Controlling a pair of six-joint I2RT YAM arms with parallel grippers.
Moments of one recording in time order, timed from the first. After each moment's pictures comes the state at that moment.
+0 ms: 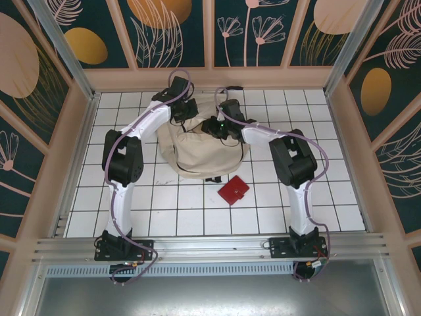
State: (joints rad) left arm -0.40 2.19 1.92 -0.65 0.07 -0.66; right arm 0.53 2.13 1.48 -0.04 -0.43 0.79
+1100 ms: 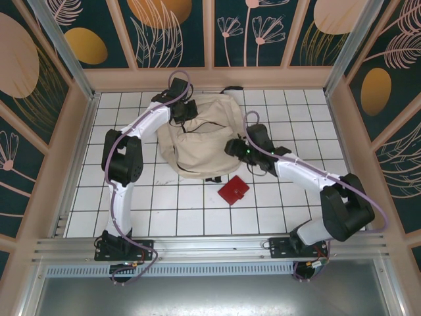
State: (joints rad) left arm -0.39 2.19 1.88 -0.62 0.10 -0.66; right arm 0.56 1.44 0.85 -0.21 -0.09 0.83
